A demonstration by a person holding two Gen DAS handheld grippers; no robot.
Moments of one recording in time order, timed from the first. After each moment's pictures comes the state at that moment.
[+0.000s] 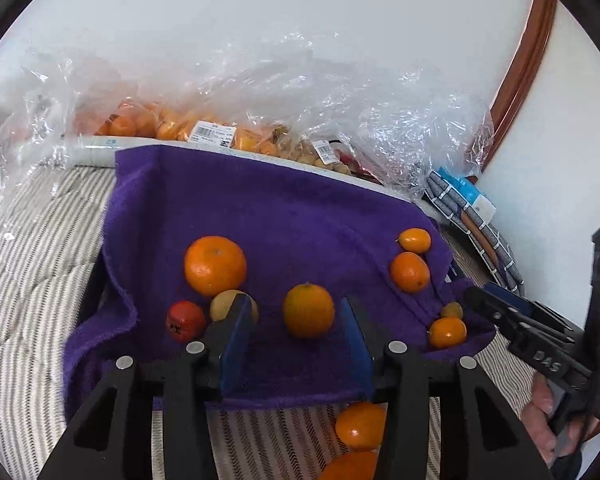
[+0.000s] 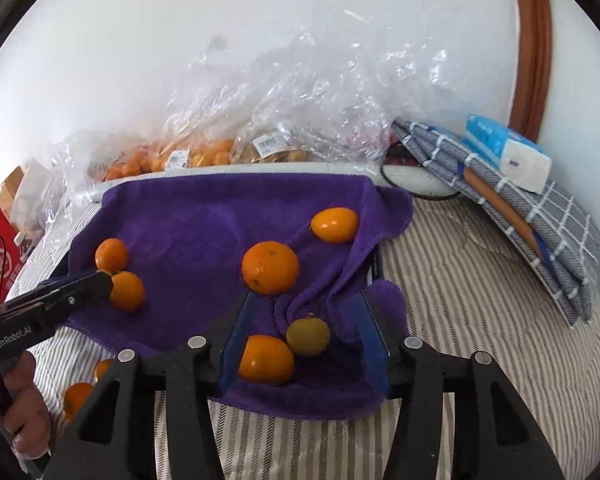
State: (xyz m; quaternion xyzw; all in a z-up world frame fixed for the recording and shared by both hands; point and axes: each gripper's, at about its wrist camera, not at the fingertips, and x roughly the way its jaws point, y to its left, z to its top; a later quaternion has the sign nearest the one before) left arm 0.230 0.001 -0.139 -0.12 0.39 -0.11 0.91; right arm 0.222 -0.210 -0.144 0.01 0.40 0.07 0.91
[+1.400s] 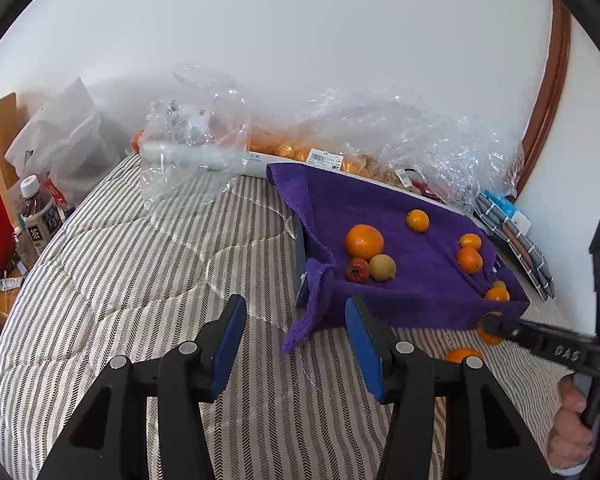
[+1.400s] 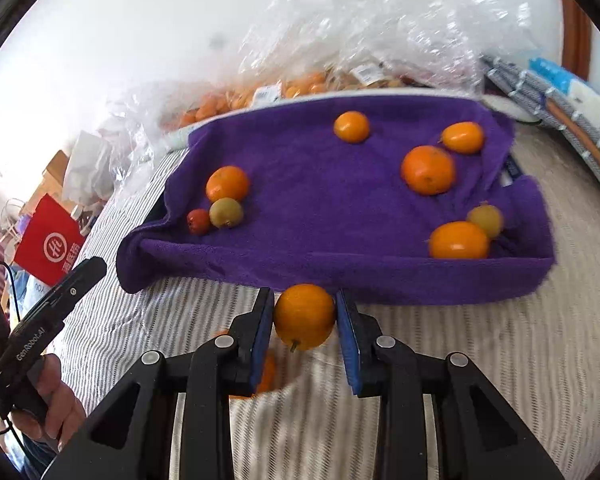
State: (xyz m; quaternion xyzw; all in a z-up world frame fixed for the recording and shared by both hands) left arm 0.144 0.097 -0.124 -0.10 0.35 -0.02 0.93; right arm 0.176 -0.131 -0.154 0.08 0.49 0.13 0.86
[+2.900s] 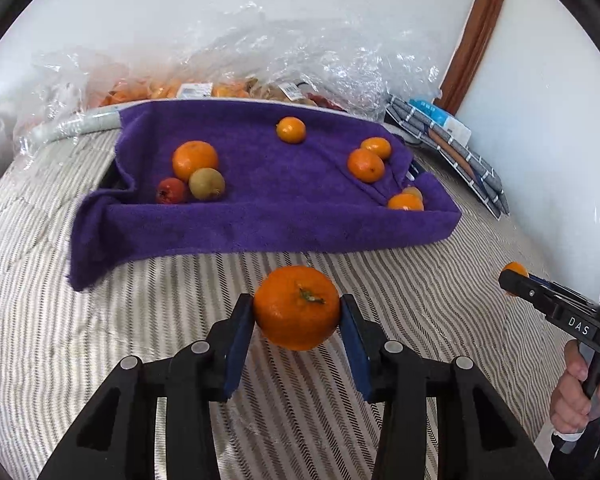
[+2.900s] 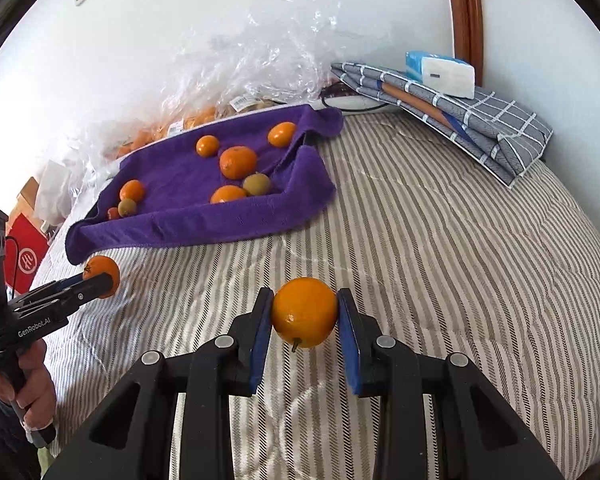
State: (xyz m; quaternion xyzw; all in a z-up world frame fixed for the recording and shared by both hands) left arm 0.136 -0.022 -0.145 -0.05 0.44 -0.13 0.89; right arm 0.110 -0.277 -0.151 0.08 0.45 0.06 0.89
